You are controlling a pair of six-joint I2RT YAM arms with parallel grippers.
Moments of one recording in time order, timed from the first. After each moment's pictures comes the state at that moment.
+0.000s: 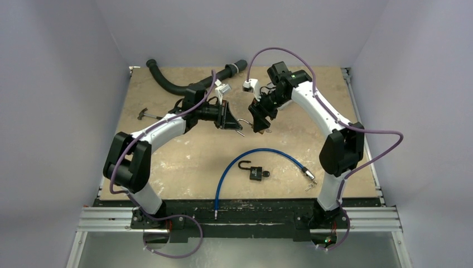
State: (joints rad) left arm -0.41 1.66 1.10 0.04 0.97 -0.37; right arm 0.43 1.87 1.79 -1.16 -0.63 -0.60
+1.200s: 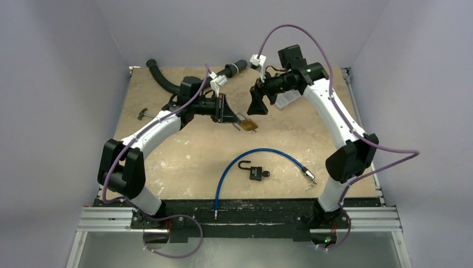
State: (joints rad) left arm -0.41 1.59 1.18 -0.08 0.92 -0.44; right arm 0.40 1.81 1.94 -1.08 -0.75 -0.50
